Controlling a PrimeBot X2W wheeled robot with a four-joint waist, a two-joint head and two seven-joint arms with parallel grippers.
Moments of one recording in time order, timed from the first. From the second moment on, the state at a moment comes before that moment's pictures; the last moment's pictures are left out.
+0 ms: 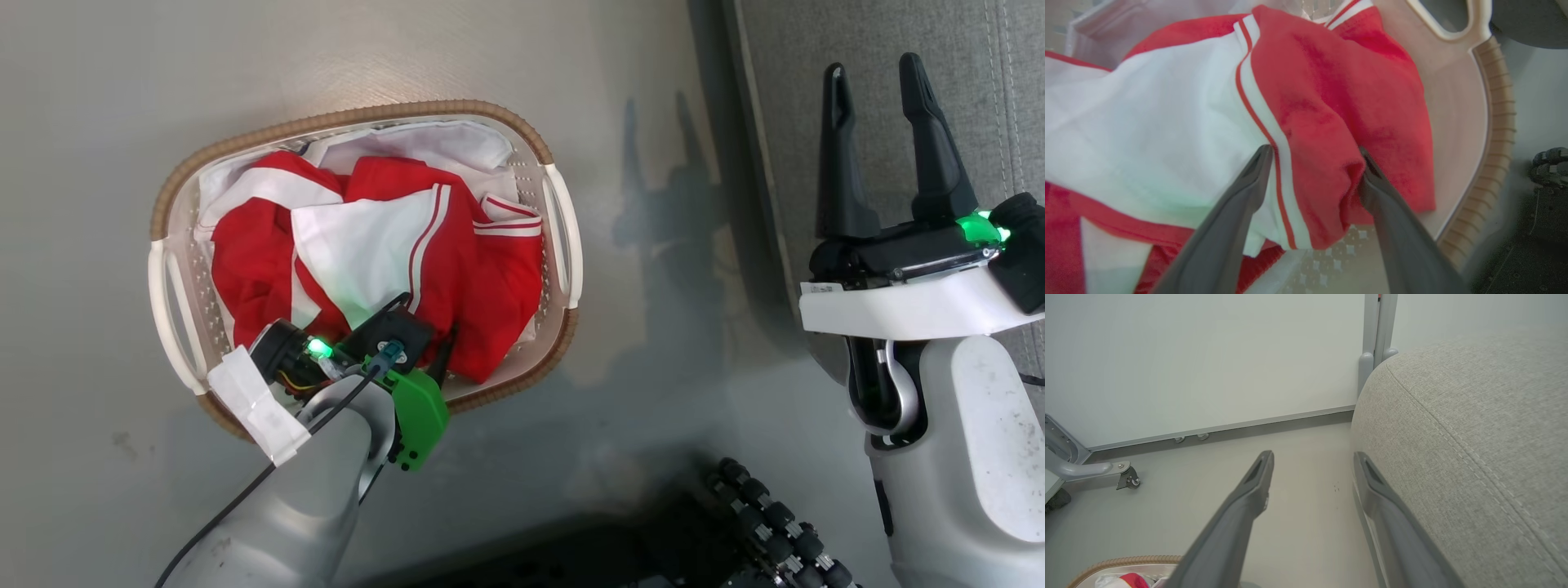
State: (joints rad) left arm -0.72 0.06 -0.68 1.07 -0.16 -0.13 -0.25; right arm -0.43 -0.05 0.04 -0.07 0.30 0.13 -0.26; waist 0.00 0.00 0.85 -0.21
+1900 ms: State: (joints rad) left arm -0.78 0.21 -0.75 0.53 -0.30 -0.13 -0.21; right arm -0.10 -0.05 0.12 0.14 0.16 0.13 -0.26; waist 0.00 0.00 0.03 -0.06
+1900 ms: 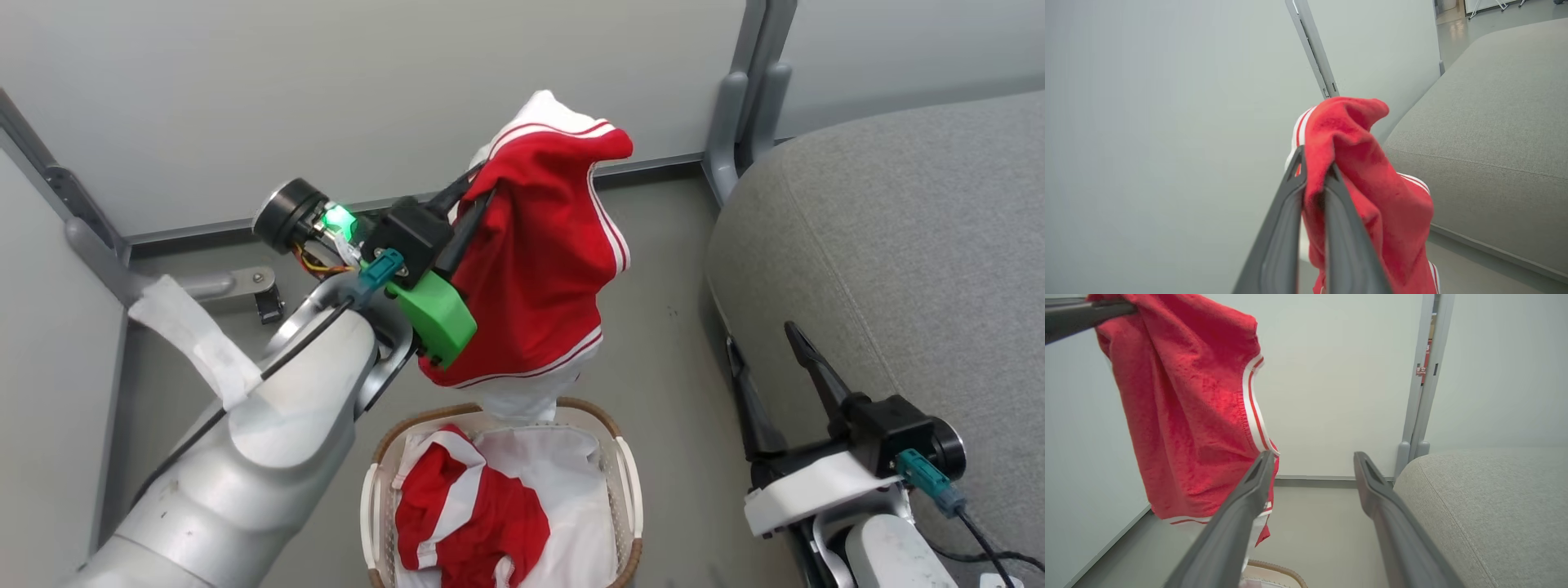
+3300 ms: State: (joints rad) left arm -0.91 0.19 -0.84 0.43 -0.37 -0.13 -0.24; right arm -0.63 -0.19 0.66 0.58 0.16 0.13 -0.26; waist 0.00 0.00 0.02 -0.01
